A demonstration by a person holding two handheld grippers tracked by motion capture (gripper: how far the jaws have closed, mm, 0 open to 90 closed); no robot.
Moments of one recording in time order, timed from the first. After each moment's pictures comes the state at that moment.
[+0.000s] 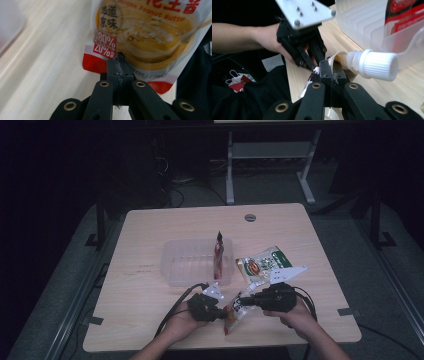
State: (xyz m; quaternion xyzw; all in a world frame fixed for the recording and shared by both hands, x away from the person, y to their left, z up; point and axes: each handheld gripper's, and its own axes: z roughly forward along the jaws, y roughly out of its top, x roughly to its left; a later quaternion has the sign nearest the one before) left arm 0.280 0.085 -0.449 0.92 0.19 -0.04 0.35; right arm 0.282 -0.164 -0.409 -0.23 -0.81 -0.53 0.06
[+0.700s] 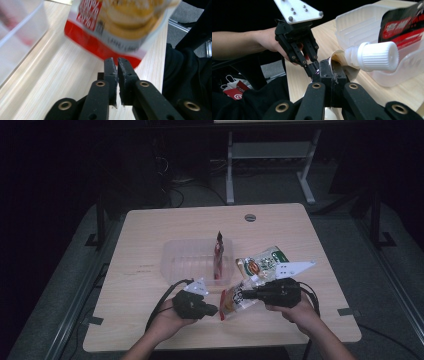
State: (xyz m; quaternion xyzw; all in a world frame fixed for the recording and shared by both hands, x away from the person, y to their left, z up) left arm 0.280 0.137 -0.420 0.91 0.20 -0.02 0.37; right arm 0.284 -0.169 -0.386 -0.22 -0.80 -0.56 0.04
